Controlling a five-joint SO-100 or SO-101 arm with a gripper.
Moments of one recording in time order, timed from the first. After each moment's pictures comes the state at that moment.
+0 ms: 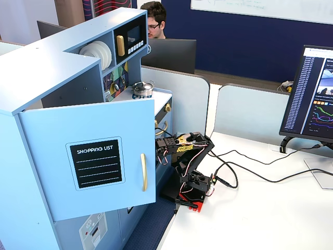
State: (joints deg) arm -40.4 130.9 129.7 -2.6 -93.6
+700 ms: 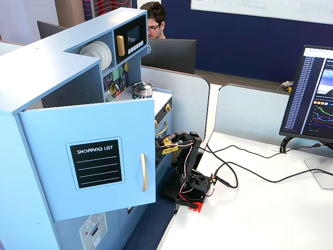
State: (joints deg) arm -43.2 105.7 109.8 -8.7 -95.6
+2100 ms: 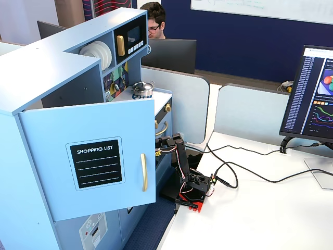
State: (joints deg) arm -41.4 80.1 82.7 -7.1 -92.2
